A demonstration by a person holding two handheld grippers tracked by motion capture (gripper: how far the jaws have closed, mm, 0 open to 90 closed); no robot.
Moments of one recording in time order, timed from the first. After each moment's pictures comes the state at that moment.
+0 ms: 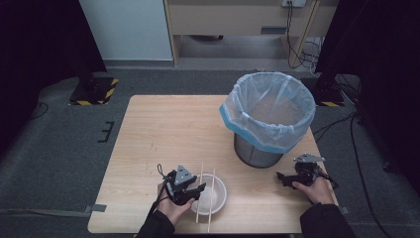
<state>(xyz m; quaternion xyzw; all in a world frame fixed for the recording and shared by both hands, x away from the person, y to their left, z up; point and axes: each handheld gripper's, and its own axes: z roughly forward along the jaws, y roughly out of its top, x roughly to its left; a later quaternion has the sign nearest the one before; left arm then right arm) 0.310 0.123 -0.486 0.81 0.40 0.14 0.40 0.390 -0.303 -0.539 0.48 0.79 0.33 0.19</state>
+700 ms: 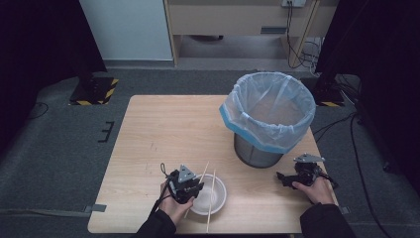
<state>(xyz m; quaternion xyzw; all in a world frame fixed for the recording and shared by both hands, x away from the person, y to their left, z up) 0.316 0.121 -0.493 0.82 0.41 0.12 0.38 0.390 -0.303 -0.539 0.48 0.79 0.33 0.19</state>
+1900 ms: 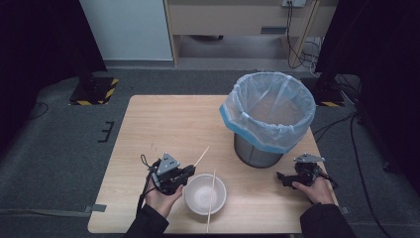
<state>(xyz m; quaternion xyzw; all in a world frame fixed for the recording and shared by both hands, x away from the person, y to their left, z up) 0.314 0.151 -0.432 0.76 0.41 0.15 0.47 0.390 -0.303 -0.539 0.48 0.79 0.33 0.19</state>
